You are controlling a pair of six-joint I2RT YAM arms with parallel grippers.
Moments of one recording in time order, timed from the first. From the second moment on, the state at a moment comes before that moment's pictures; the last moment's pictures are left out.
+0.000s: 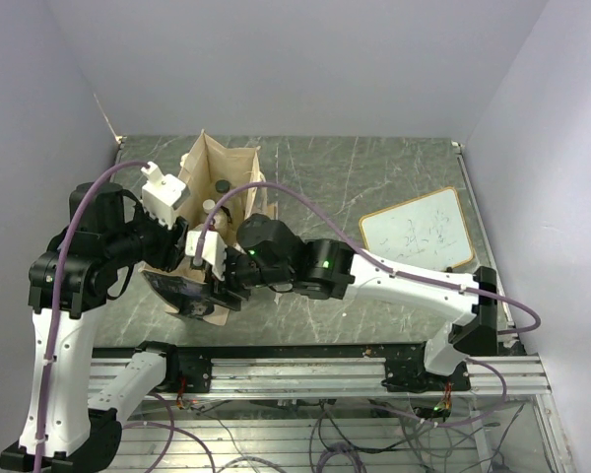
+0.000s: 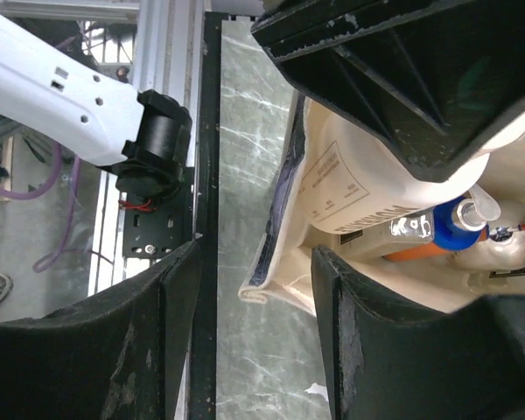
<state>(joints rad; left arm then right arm) -0.15 0.88 1.46 -1.22 0.35 0.31 1.31 1.64 1.65 -0.43 -0.19 -0.21</state>
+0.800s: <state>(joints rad) -0.15 0.87 1.41 -1.18 0.33 0.27 1.34 1.72 1.66 -0.41 -0.11 -0.20</state>
